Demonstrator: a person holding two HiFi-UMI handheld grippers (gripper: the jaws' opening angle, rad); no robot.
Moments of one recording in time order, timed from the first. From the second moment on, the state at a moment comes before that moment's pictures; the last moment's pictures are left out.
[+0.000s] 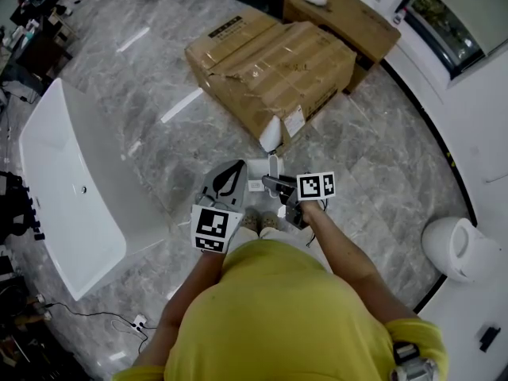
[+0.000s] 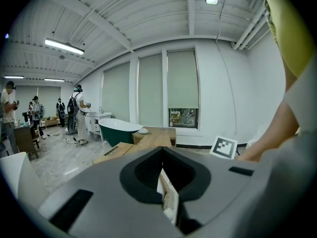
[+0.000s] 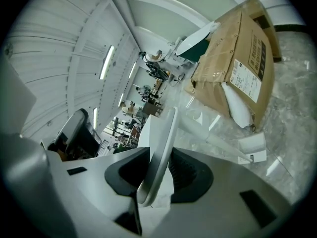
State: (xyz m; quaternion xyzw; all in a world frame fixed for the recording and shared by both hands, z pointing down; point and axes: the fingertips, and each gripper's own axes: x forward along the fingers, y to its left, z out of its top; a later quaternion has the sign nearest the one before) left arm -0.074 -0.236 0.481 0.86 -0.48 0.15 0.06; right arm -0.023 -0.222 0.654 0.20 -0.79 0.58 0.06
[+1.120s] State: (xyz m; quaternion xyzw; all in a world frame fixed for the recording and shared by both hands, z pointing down) left arm -0.049 -0.241 0.480 0.88 -0.44 0.14 0.05; right arm 0.039 -0.229 0.637 0.38 -0.79 0.45 0.17
